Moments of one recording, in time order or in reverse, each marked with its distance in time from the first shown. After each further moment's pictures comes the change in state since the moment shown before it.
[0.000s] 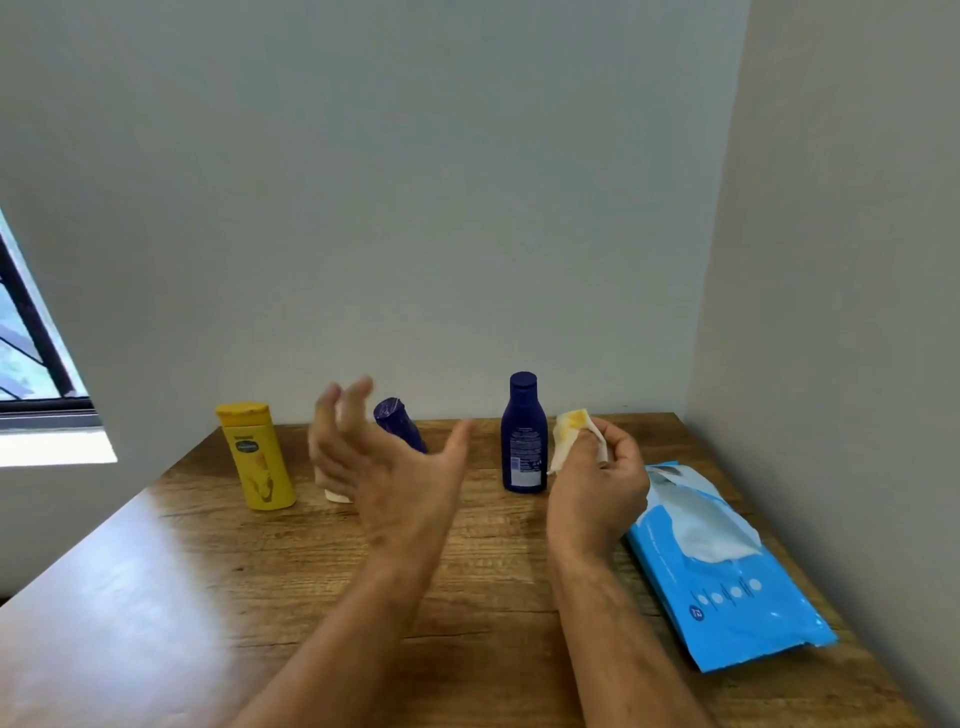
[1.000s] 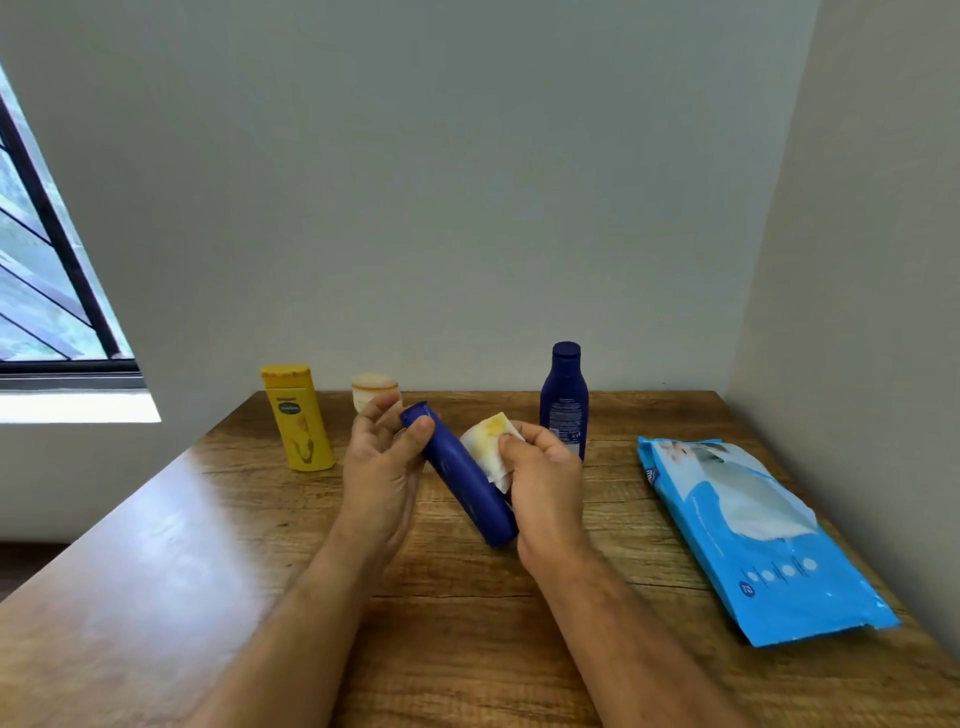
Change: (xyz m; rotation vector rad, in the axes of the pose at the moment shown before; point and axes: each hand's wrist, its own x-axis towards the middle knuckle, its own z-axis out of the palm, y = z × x) left_hand 0.011 -0.059 -0.032 -1.160 -0.401 -0.835; right_hand -0.046 0.037 0.020 -0.165 -0.505 0.280
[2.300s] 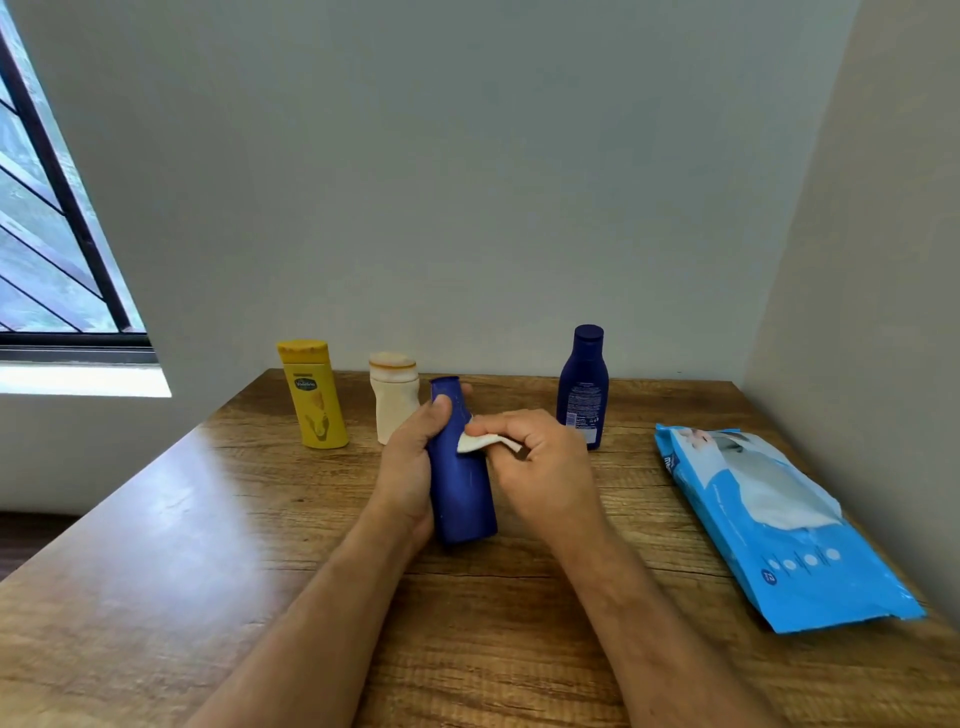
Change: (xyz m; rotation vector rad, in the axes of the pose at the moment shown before) left_hand -0.011 -0.005 0.004 0.052 -0.037 -0.212; right_hand -0.006 -0.002 -0.007 -0.642 -0.286 -0.638
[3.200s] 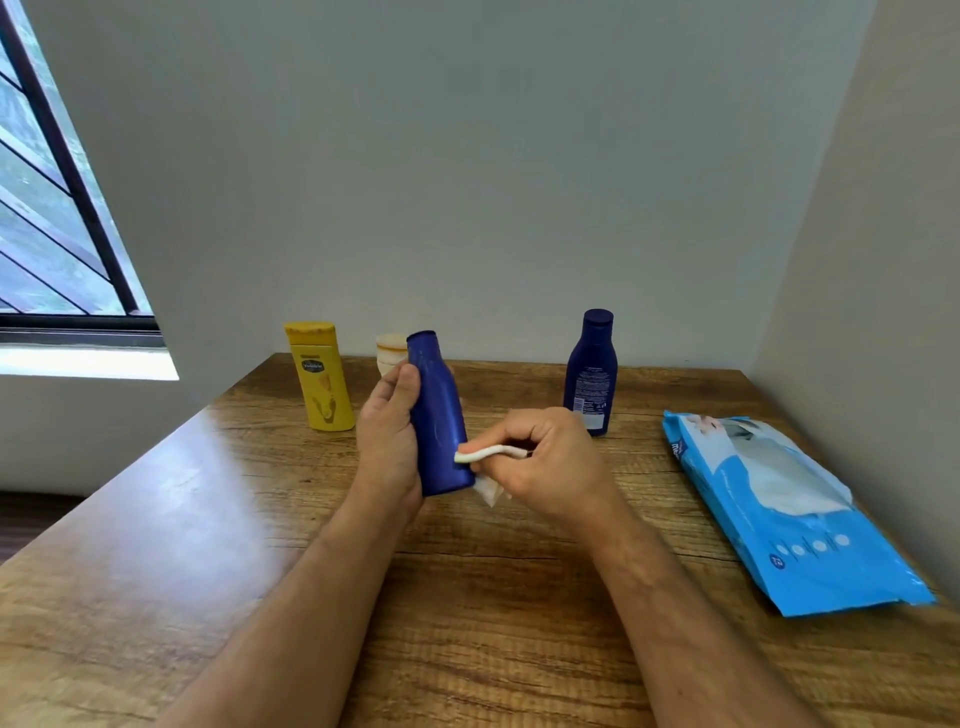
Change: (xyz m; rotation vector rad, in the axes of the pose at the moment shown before) left_hand 0.009 0.007 -0.016 0.014 0.134 0.209; right_hand -0.005 -0.010 -0.014 0.116 -0.253 0.075
